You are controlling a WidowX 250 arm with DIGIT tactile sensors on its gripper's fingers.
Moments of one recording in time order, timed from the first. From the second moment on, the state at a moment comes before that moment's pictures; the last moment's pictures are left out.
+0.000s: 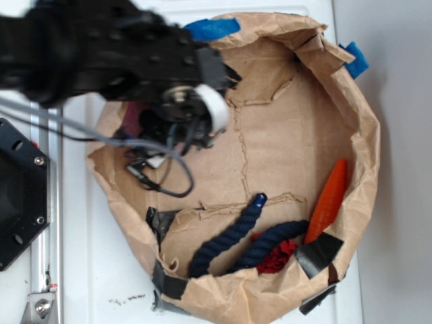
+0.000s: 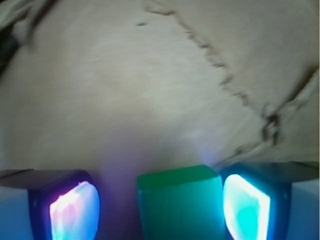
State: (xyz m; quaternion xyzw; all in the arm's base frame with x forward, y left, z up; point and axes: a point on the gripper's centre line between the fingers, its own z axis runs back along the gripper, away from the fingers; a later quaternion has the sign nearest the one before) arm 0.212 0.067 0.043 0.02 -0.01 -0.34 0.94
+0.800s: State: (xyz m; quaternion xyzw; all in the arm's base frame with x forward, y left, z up) arm 0.206 0.077 0.042 0.03 -0.04 -0.32 0.95
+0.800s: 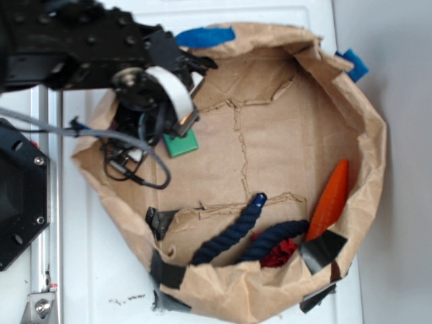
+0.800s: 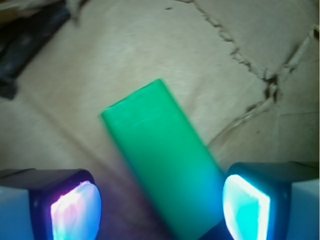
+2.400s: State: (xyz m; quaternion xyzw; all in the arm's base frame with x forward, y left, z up) arm 0.229 0.068 0.027 0.03 -0.02 -0.36 0.93
